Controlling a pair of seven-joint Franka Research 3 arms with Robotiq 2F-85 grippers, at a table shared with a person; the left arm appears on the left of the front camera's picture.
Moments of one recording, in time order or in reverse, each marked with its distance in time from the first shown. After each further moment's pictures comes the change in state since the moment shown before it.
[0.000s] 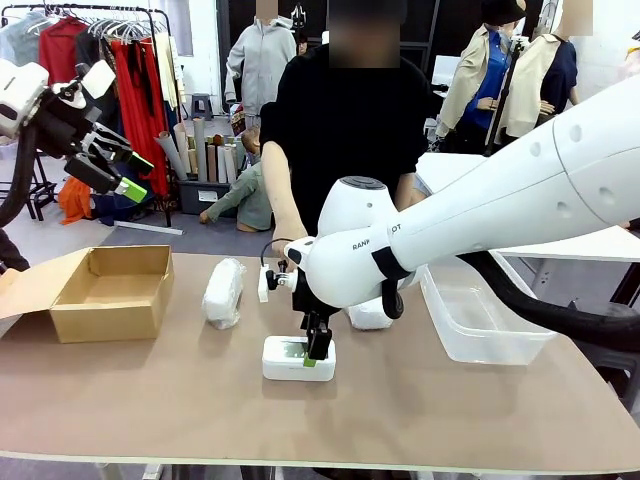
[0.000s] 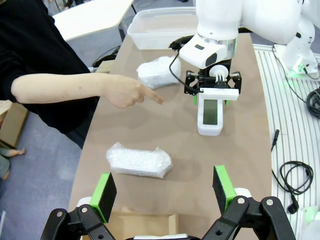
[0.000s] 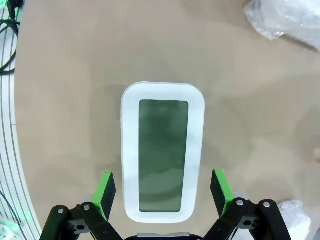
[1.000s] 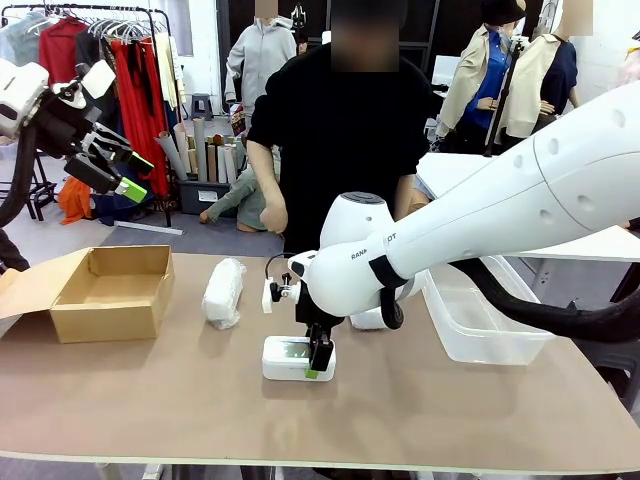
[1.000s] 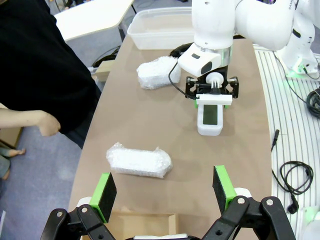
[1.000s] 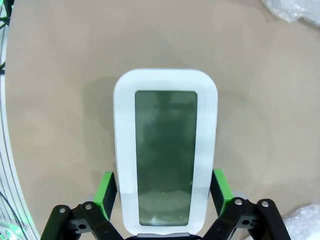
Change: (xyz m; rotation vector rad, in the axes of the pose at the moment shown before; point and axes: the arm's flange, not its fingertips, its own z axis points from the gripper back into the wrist) left arm 0.000 0.000 0.000 0.000 0.000 0.000; right arm -0.011 -0.003 -0.026 0.043 0.003 -0.031
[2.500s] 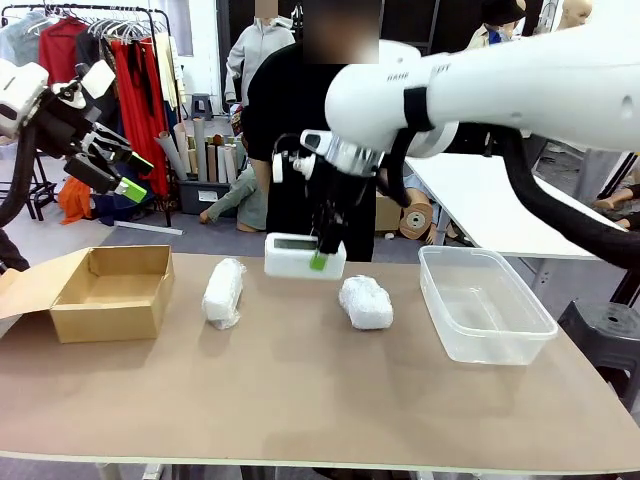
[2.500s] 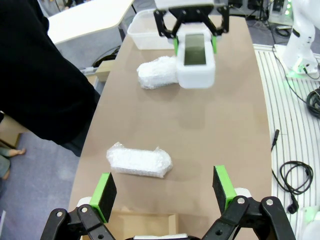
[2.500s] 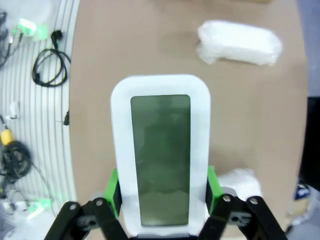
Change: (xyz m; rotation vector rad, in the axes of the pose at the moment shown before) left arm 0.000 0.000 0.000 0.001 0.000 0.001; right arm 0.026 -0.052 0.224 0.040 -0.091 -0.024
